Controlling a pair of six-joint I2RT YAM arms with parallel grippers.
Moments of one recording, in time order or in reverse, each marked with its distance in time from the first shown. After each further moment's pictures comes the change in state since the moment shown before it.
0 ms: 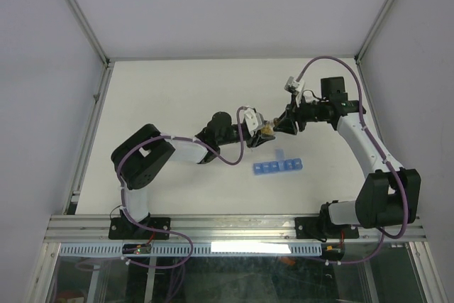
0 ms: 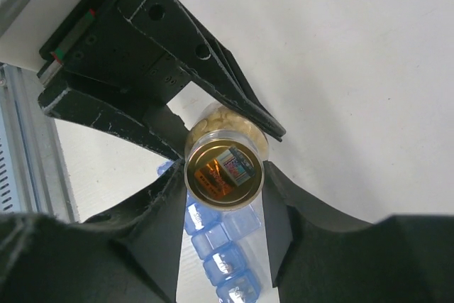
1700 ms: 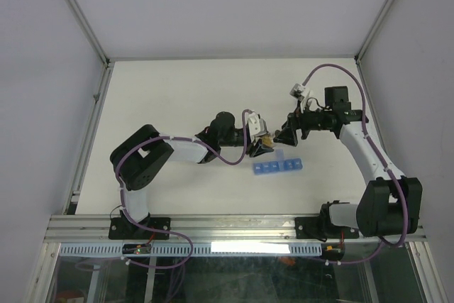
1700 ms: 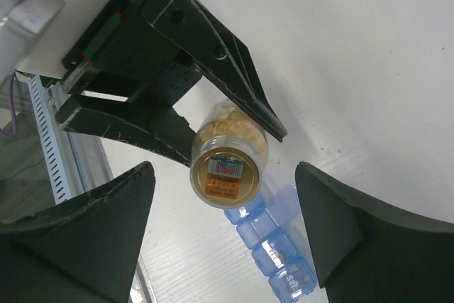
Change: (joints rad) left arm -0.010 -0.013 0.010 -0.167 0.138 0.020; right arm -0.054 -0.077 -0.111 0.007 -0.053 0.137
